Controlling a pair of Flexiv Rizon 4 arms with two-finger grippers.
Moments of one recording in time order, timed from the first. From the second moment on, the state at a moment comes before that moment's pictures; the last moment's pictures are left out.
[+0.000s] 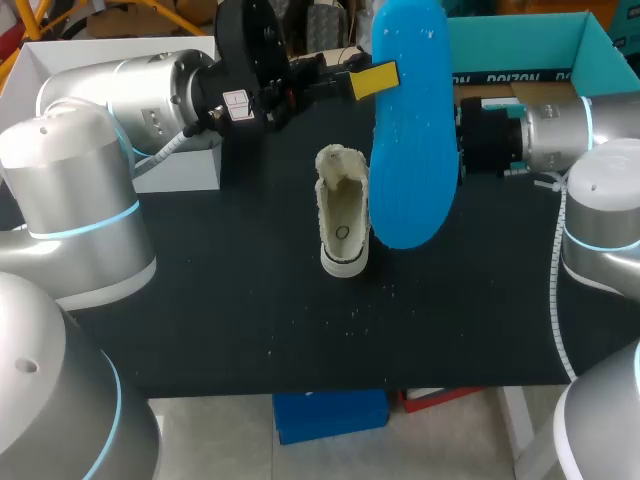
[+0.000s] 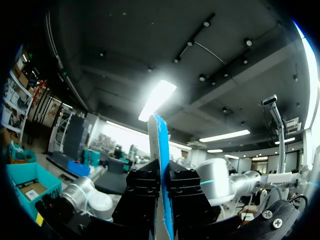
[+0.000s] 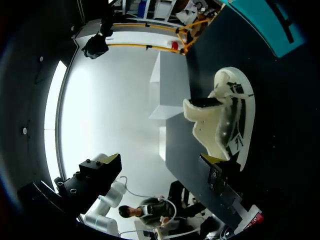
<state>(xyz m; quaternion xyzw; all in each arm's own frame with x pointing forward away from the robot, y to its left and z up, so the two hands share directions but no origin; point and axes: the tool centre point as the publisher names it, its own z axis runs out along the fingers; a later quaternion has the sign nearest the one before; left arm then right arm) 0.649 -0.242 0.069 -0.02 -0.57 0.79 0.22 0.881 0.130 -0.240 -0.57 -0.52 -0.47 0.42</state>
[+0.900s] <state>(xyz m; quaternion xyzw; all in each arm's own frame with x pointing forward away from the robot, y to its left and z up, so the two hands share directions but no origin) 0.663 -0.251 0.012 -0.09 -0.60 0.78 0.15 0.883 0.129 -0.240 -0.57 -0.51 -0.49 0.43</state>
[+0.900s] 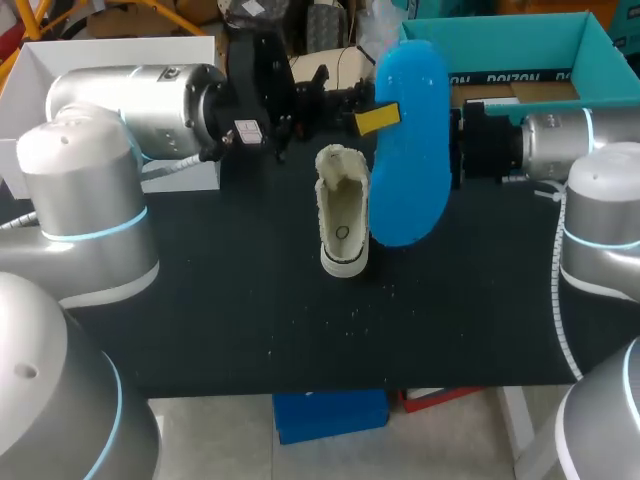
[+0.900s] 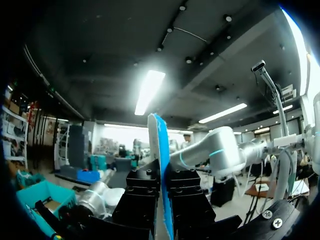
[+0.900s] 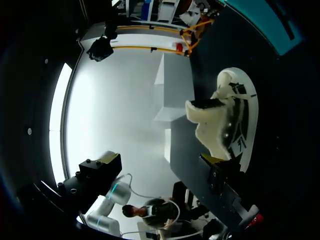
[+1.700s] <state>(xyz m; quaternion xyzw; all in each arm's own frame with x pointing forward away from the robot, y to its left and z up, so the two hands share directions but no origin) 0.628 -0.270 -0.029 -0.20 -0.59 0.77 0.10 0.883 0.129 -0.240 -0.56 -0.51 -0.49 0.43</state>
